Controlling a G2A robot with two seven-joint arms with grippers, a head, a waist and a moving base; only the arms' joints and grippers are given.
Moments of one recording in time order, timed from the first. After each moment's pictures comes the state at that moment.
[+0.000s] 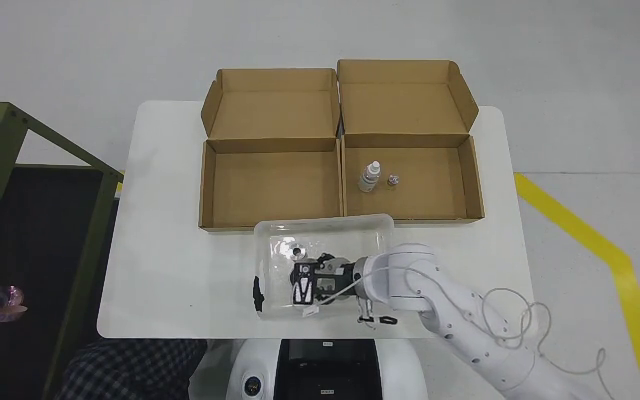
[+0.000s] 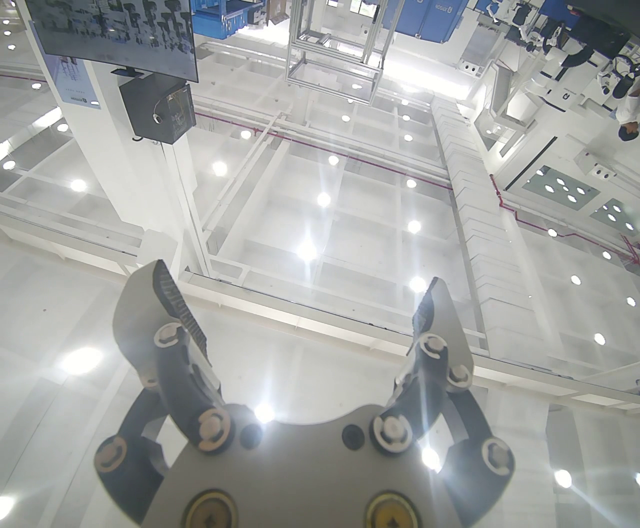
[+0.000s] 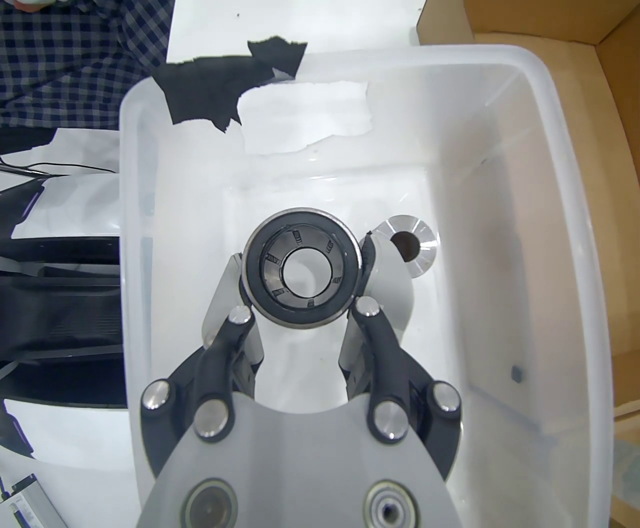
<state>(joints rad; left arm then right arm) -0.11 -0.30 -0.54 -1.19 3.07 0.29 0.07 -1.04 -1.15 0.77 -1.81 -1.19 -0.73 0.69</state>
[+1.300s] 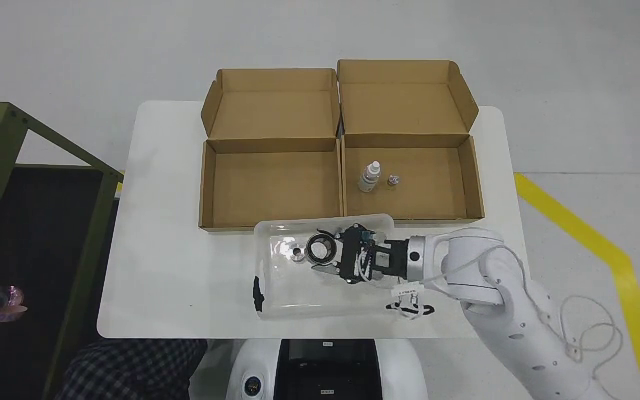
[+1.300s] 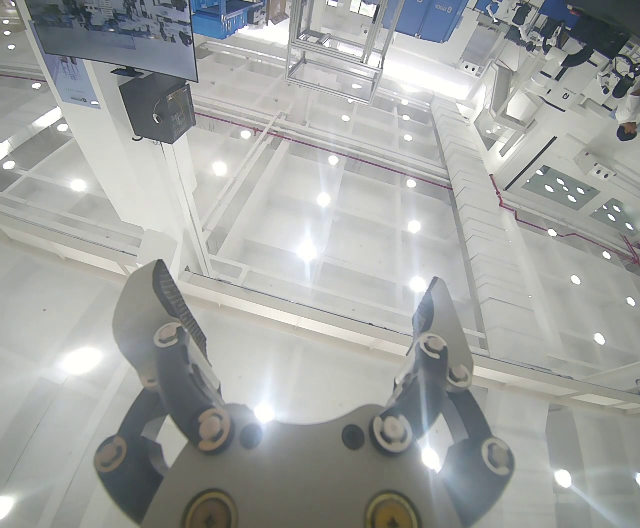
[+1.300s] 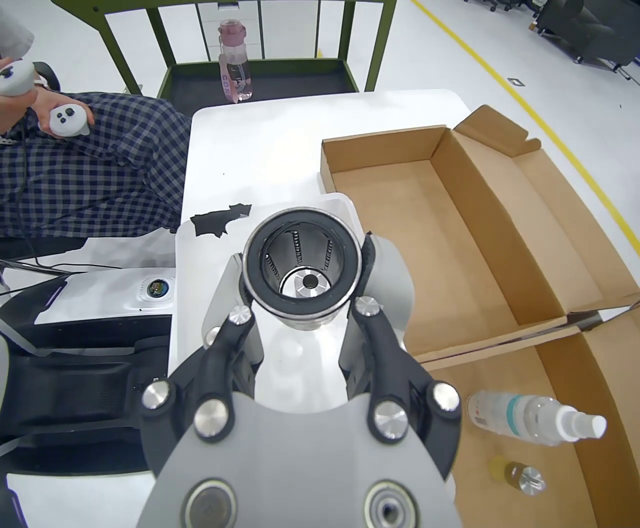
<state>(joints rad) -0.11 -0.30 -0.54 -1.19 3.07 0.29 0.07 -1.15 -1.08 1.09 -2.00 -0.96 -0.80 0.58</state>
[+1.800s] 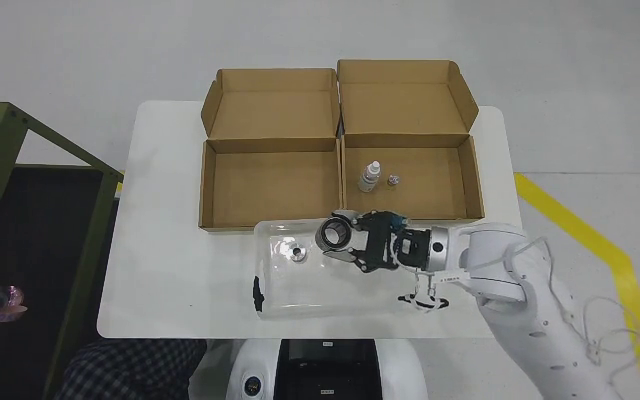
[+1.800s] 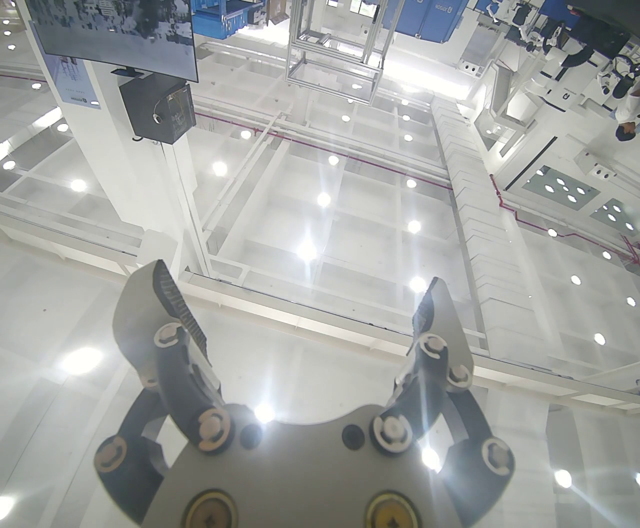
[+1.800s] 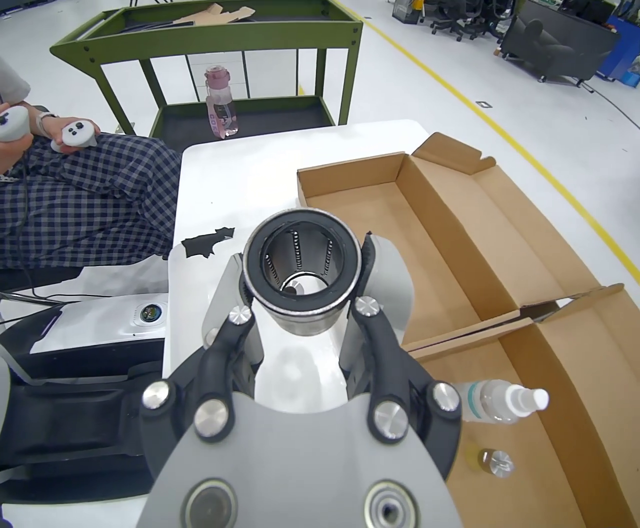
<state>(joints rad) -0.11 -0.30 -0.54 -1.19 3.07 0.29 0.07 -1.18 -1.06 1.19 -2.02 -0.90 -0.80 0.52</state>
